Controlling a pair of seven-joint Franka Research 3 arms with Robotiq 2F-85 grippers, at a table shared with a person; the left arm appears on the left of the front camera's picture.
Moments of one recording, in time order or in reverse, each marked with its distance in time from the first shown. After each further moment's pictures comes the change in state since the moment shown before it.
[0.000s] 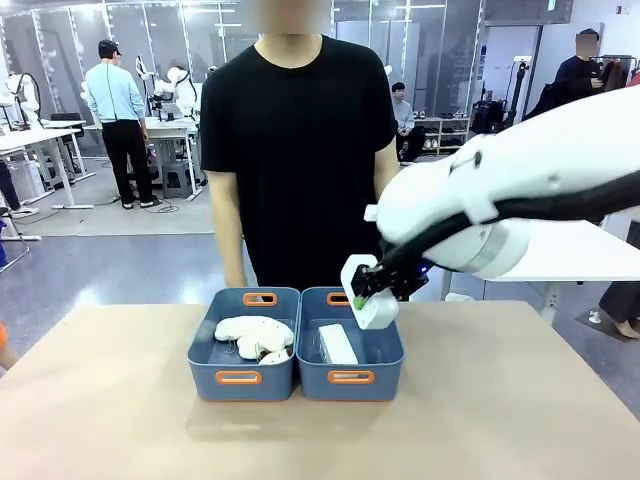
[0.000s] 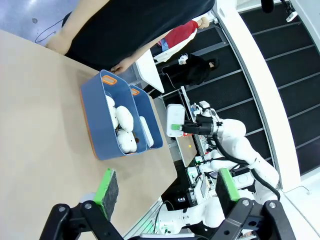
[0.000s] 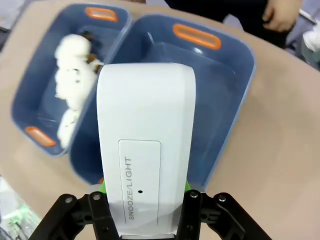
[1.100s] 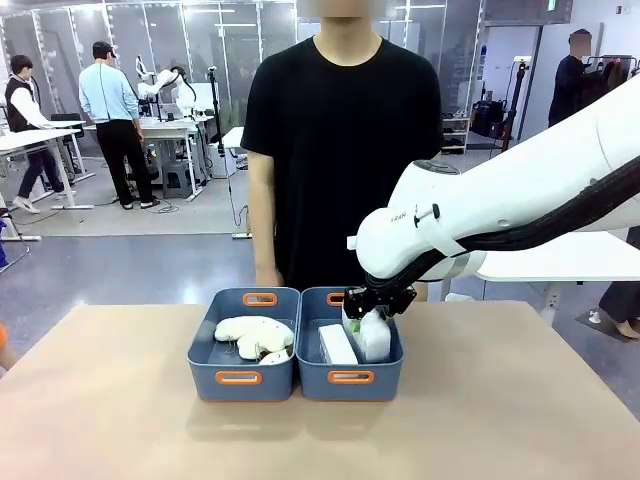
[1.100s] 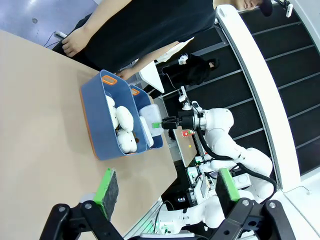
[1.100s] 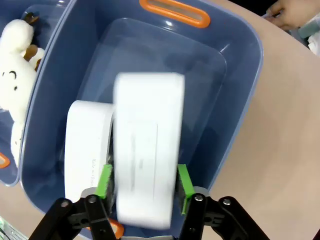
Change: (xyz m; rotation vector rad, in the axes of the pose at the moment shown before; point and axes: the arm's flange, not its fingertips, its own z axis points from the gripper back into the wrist) left arm 0.000 0.000 0.000 0.000 0.000 0.000; right arm 0.025 -0.009 -0.066 -0.133 0.166 -0.012
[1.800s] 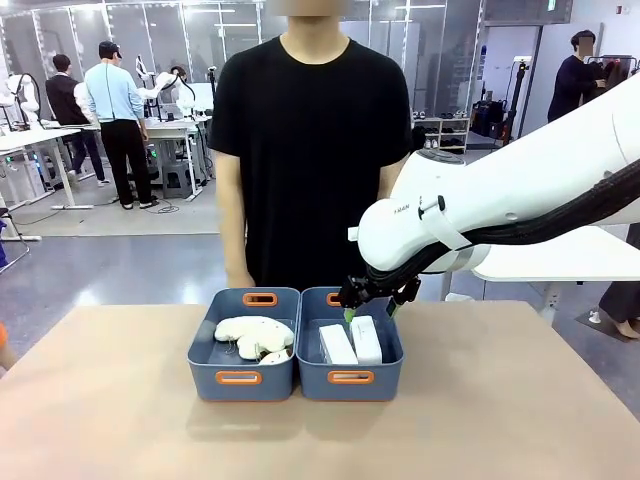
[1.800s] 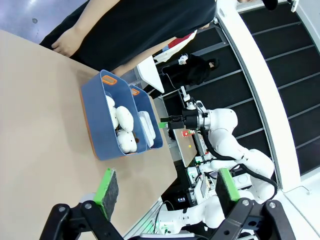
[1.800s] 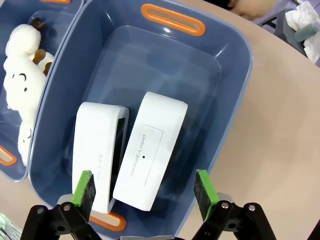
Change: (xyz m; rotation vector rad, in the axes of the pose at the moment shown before) left arm 0.000 0.000 0.000 0.000 0.000 0.000; right arm 0.001 0.003 0.018 -0.004 -0.023 0.004
